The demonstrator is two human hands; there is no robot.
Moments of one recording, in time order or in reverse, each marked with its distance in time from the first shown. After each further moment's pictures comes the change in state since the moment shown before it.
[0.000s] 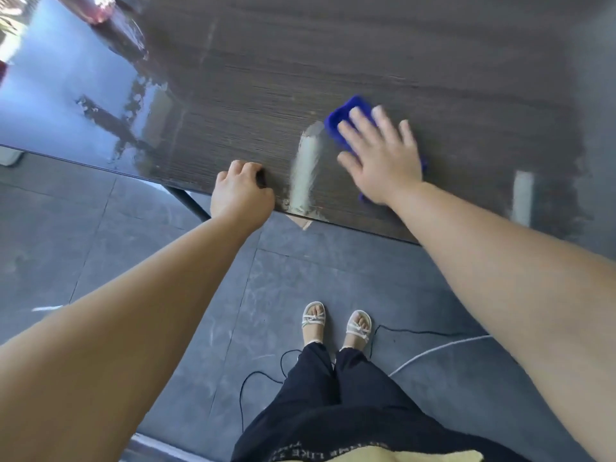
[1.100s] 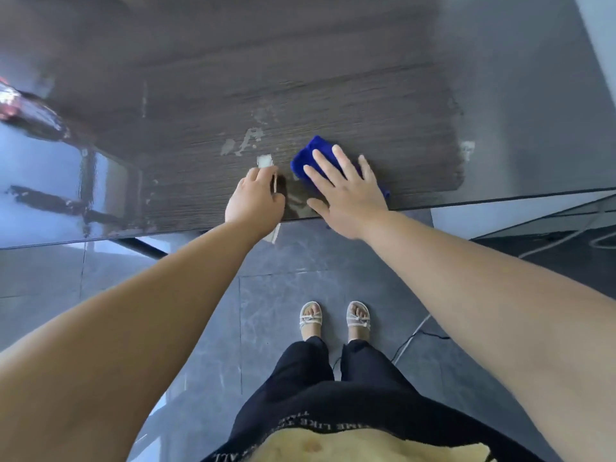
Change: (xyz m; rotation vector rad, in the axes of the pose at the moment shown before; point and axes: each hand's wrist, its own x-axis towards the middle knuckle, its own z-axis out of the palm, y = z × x) left_hand -0.032 0.095 0.033 0.047 -0.094 0.372; right_hand -0.111 0.025 0.002 0.049 -0.068 0.120
